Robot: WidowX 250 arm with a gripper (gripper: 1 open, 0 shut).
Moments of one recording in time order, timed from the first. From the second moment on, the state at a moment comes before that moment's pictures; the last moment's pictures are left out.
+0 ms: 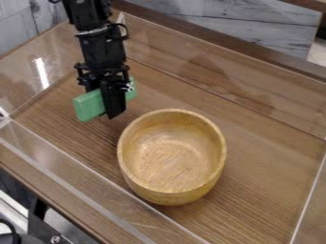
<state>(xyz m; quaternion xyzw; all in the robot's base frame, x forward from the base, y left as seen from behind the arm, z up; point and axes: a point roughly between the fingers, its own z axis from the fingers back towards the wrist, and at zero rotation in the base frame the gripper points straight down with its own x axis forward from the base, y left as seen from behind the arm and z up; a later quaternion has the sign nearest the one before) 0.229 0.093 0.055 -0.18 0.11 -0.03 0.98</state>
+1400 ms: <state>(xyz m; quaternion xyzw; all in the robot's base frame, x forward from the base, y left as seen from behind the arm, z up) 0.240 0.100 0.052 -0.19 0.12 -0.02 0.97</state>
